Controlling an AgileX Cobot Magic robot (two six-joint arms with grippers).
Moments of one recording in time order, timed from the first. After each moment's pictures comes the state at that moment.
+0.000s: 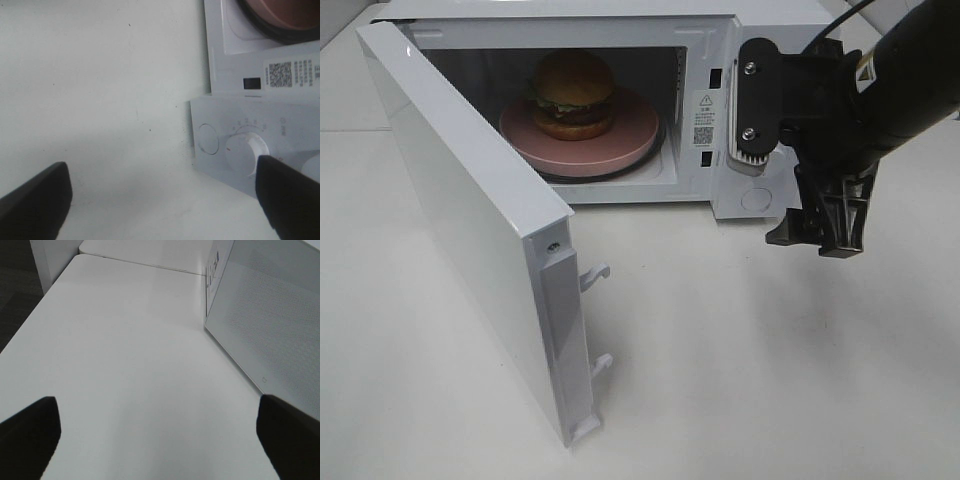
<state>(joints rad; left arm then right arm) 0.05 0.00 -0.52 0.00 1.07 -0.12 0.50 1.50 -0.97 -0.16 0.52 -0.97</state>
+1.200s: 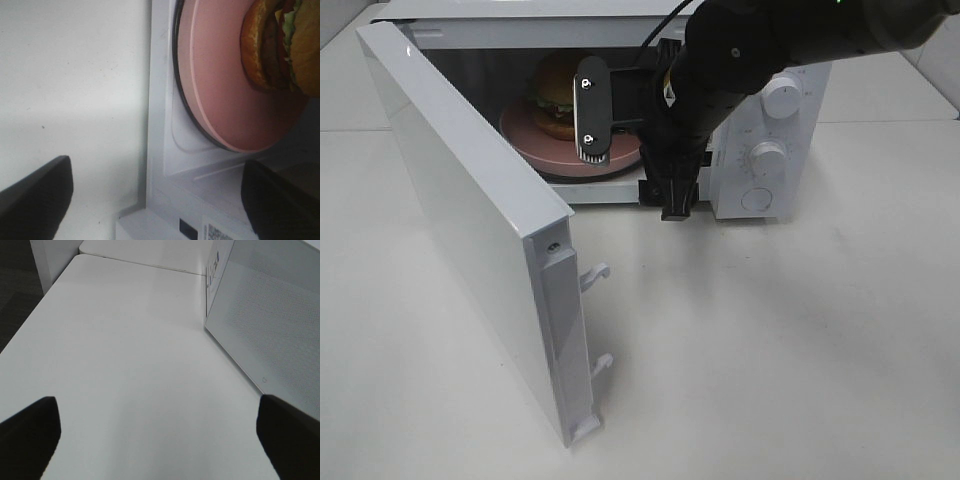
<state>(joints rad) 0.05 0.00 -0.52 0.00 1.07 -0.12 0.65 1.95 -1.37 -0.41 0.41 -0.73</state>
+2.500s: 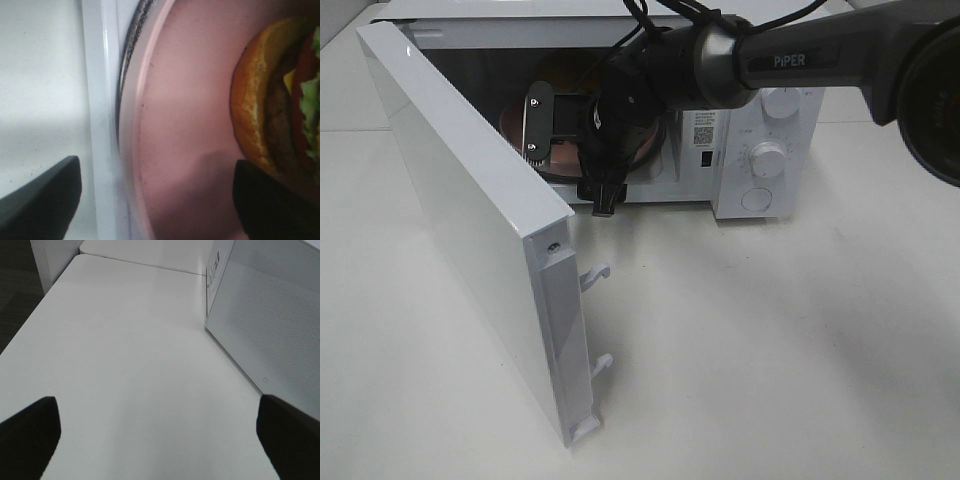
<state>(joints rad) 0.05 0.00 -0.52 0.00 1.07 -0.12 0.65 2.34 -1.80 -0.39 0.39 -0.67</state>
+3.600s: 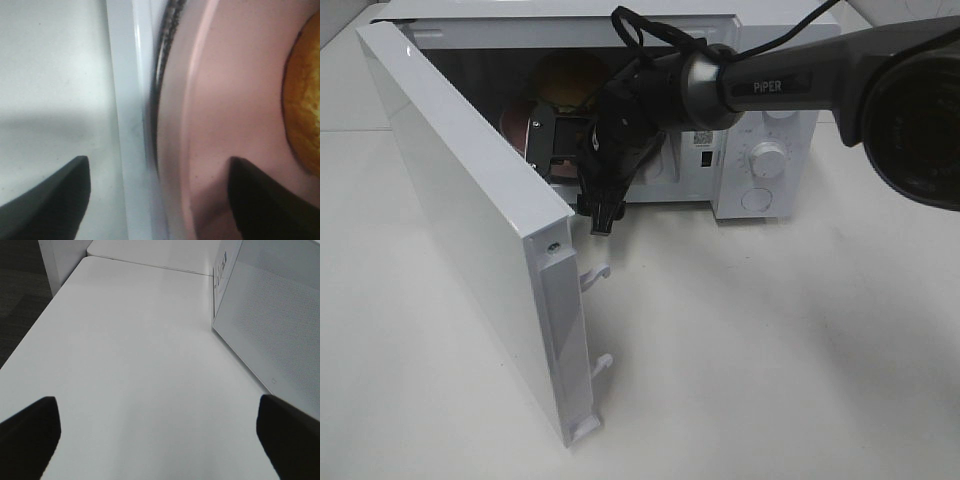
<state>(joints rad) 0.05 0.00 -0.52 0.03 1.07 -0.12 0.65 2.41 -1.83 -0.37 0.41 -0.64</state>
